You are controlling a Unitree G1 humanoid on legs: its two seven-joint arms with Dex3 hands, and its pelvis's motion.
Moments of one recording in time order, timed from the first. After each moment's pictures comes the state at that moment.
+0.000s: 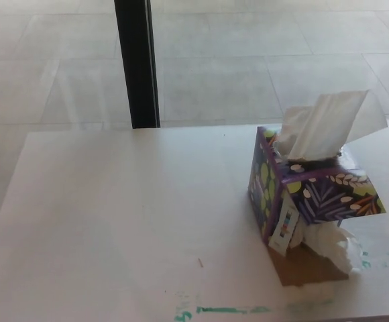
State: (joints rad) left_arm 0.39 0.66 0.43 1.29 -0.14 -0.13 -0.39; right_arm -1.17 -1.02 0.46 0.87 -1.01 -0.37 -0.58
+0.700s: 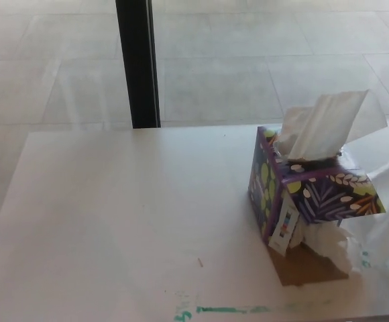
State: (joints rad) left_arm 0.37 0.65 0.44 1.29 -0.14 -0.13 -0.39; right_arm -0.74 -1.01 0.52 0.69 -1.08 -0.23 -0.42
